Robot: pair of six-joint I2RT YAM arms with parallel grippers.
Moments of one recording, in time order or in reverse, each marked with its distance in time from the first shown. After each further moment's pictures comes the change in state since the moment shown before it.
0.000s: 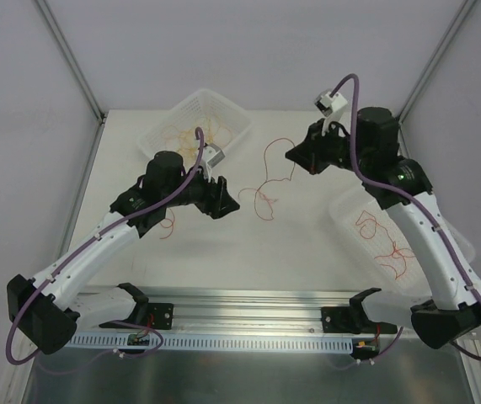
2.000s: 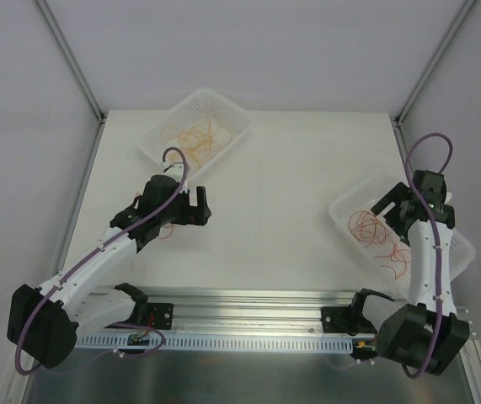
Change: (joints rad) left arm 0.100 -0.085 -0.291 -0.016 -0.470 -0.172; right arm -0.752 -0.176 -0.515 -0.343 0.641 0.408
